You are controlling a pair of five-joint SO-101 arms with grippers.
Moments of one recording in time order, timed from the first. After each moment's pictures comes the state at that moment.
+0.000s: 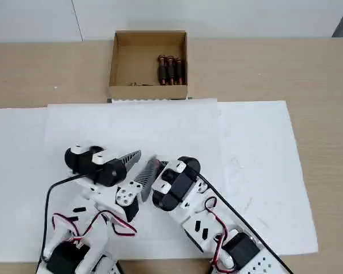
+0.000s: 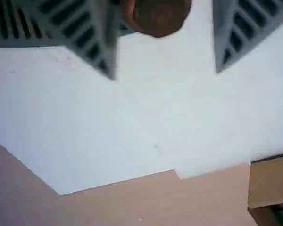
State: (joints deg) left arm 25.7 -103.5 77.5 54.2 15.3; right arm -43.6 -98.2 90.1 34.0 8.3
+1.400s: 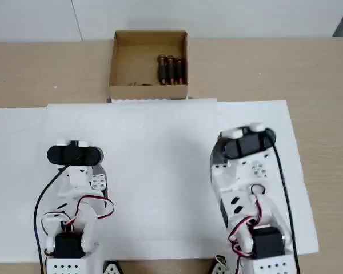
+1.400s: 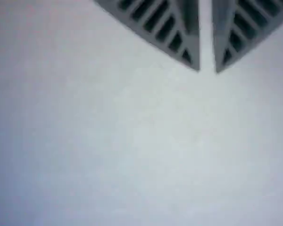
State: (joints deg) left arm -4.3 -103.4 95.5 54.4 2.1; right arm -12.2 -87.5 71.9 49.1 -0.9
